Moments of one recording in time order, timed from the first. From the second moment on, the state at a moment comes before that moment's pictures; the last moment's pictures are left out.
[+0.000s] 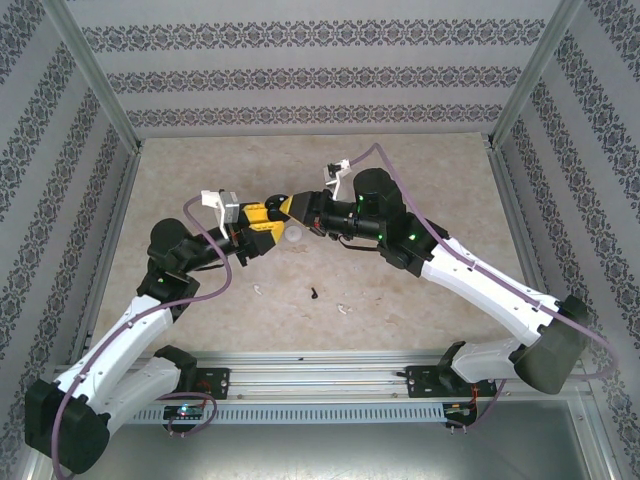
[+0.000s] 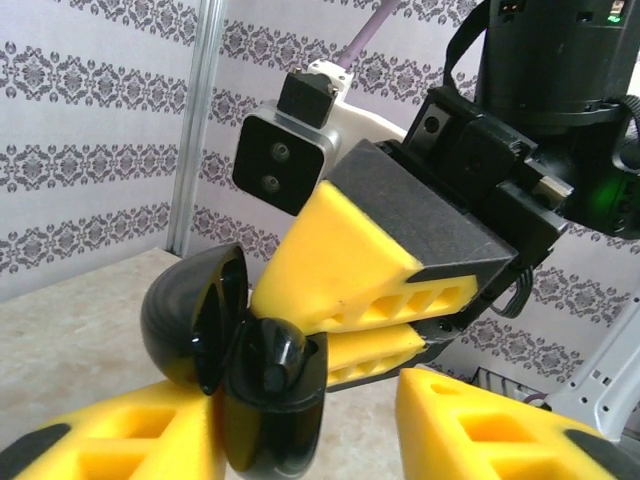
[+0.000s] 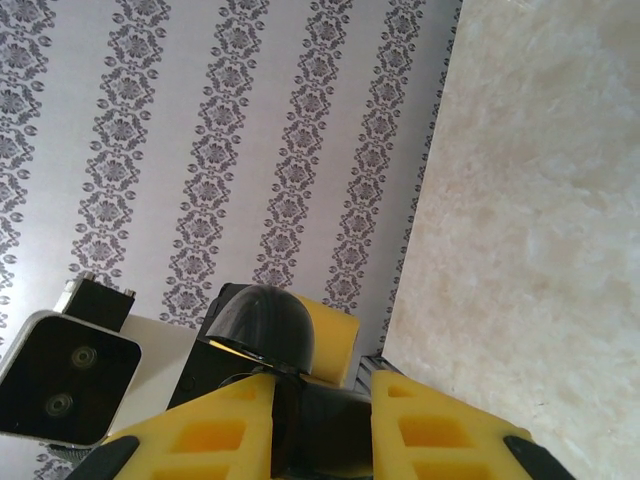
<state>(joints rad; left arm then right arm) -0.36 0.89 0.64 0.43 0.75 -0.35 0.80 1.32 1.22 -0.15 -0.39 1.15</state>
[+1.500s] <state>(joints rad) -0.36 0.68 0.61 0.10 0.65 -0.18 0.73 1.14 1.07 -0.50 -0.21 0.97</state>
